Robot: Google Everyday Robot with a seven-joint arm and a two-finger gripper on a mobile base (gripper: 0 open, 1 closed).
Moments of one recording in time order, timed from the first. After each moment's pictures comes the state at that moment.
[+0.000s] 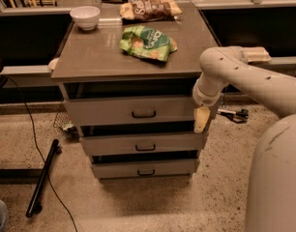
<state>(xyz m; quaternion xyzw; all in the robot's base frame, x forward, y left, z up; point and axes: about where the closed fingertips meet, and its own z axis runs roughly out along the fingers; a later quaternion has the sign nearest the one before) 0.675 -0.194 0.644 -0.68 0.73 -0.02 0.11</state>
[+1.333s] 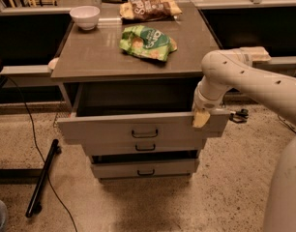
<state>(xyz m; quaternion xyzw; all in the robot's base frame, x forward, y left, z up) 0.651 -0.189 0.652 -0.67 0.73 -0.02 0.12</state>
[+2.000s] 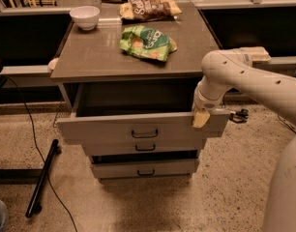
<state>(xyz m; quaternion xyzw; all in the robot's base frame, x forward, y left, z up) 0.651 -0.189 0.652 -0.67 0.73 -0.02 0.12</state>
